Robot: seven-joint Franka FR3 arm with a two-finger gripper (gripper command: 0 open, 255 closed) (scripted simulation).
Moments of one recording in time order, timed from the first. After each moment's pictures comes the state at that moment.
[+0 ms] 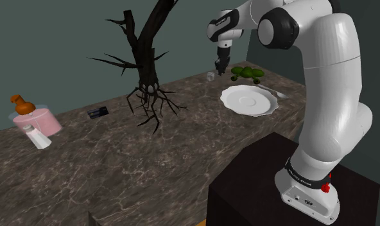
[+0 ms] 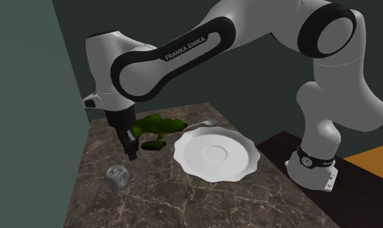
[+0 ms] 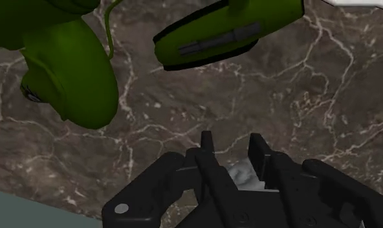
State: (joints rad) arm -0.17 0.51 -0.35 -1.53 0.19 1.98 -0.60
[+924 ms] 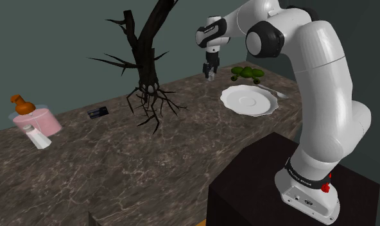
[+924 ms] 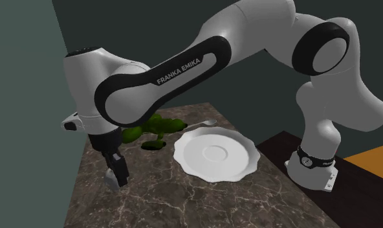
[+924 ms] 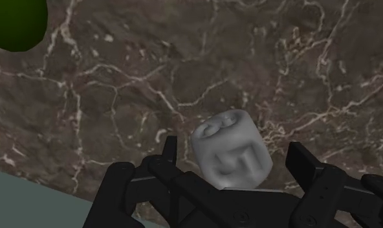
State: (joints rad) arm -0.13 0.64 -0.31 -1.39 0.20 1.98 -0.56
